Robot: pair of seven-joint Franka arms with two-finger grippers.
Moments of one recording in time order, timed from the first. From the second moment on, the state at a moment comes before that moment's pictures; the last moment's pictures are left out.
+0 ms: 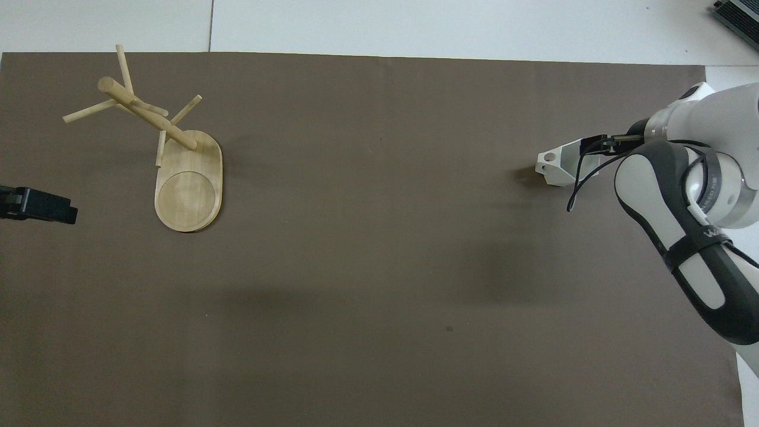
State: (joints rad) left arm 0.02 -0.08 -0.03 -1.66 -0.02 1.56 0.13; right arm -0.08 0.37 -0.01 -1.75 0.08 2.28 -0.13
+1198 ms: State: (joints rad) left arm 0.02 -0.08 -0.04 -1.67 -0.02 1.56 0.12; right arm -0.08 0.37 0.01 -1.78 0.08 2.28 -0.13
